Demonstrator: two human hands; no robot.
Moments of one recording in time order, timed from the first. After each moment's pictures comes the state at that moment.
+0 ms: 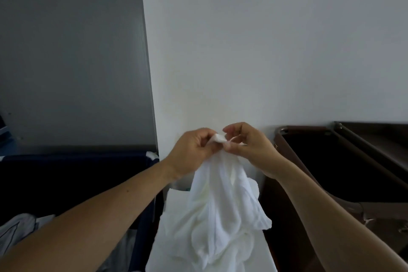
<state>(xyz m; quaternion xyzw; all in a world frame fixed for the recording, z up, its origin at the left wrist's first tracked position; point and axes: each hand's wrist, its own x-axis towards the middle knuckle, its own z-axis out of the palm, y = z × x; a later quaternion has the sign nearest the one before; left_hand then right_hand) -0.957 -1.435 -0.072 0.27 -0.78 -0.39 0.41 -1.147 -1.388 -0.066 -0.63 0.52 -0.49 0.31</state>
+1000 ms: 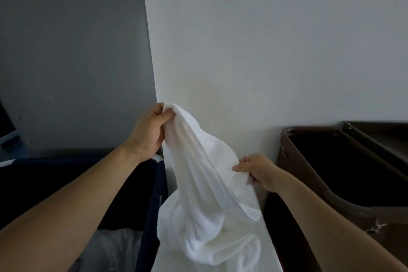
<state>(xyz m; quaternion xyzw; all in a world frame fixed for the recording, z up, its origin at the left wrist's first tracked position) -0.902 -1.484 -0.037 0.29 -0.57 -0.57 0.52 -1.170 -1.420 -0.129 -0.44 0.68 -0.40 0.43</state>
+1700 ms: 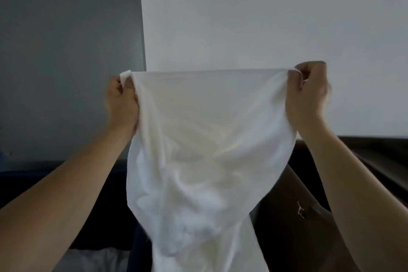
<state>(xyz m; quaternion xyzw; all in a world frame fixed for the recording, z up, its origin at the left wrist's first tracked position) -0.886 -1.525 0.024 0.37 -0.51 -0.26 0.73 -1.199 -1.398 0.057 -0.44 0.61 -0.64 -0.17</state>
